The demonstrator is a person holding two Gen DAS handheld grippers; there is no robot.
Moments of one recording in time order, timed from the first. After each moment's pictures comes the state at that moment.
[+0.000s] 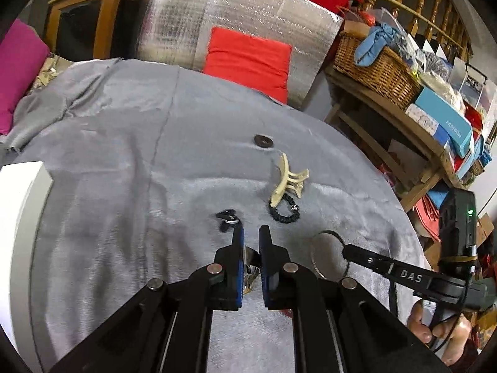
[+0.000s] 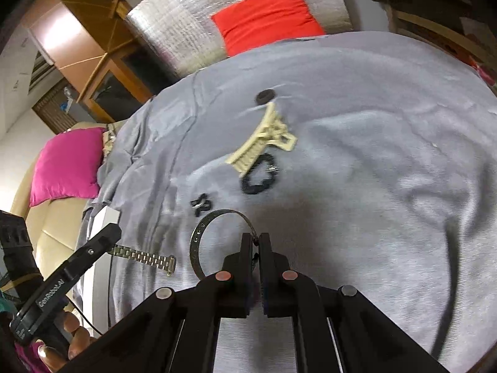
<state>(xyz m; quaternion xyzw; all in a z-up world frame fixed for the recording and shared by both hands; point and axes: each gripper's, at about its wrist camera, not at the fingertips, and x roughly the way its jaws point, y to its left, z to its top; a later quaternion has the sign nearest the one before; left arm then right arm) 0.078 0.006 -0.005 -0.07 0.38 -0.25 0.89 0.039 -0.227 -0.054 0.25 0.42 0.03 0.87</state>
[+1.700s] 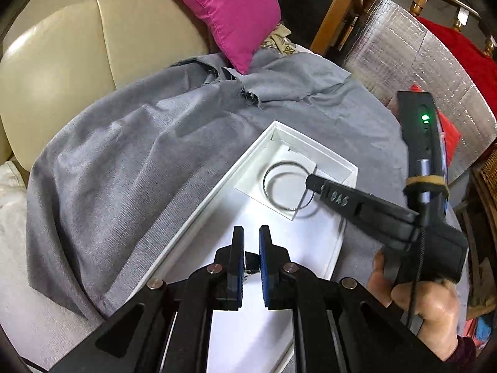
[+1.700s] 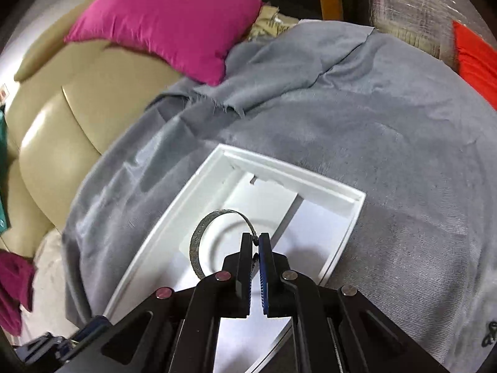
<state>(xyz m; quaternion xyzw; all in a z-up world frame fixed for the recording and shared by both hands) 0.082 0.303 -0.041 -0.21 0.42 0.09 0.88 0.224 0.211 -0.074 -0.03 0.48 0.24 0.85</state>
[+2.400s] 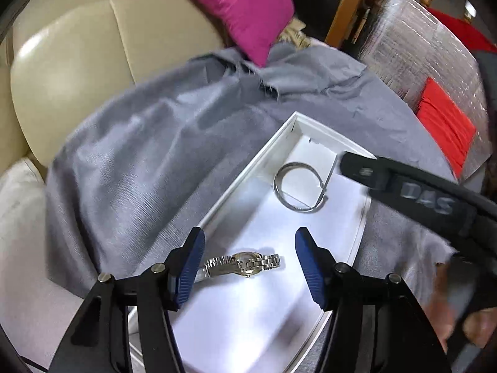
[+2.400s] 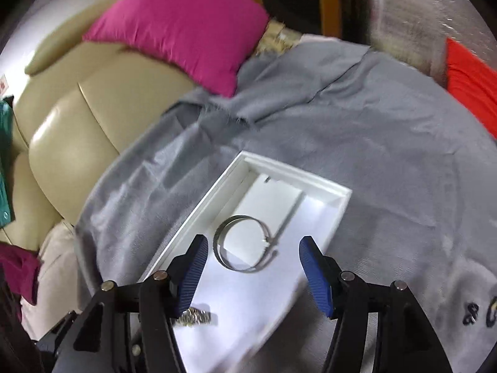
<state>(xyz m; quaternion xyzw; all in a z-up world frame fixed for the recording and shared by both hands) 0.070 0.302 -0.039 -0.17 0.43 0.13 0.88 0.177 0.201 -0.025 -0.03 0.45 0.22 0.86</state>
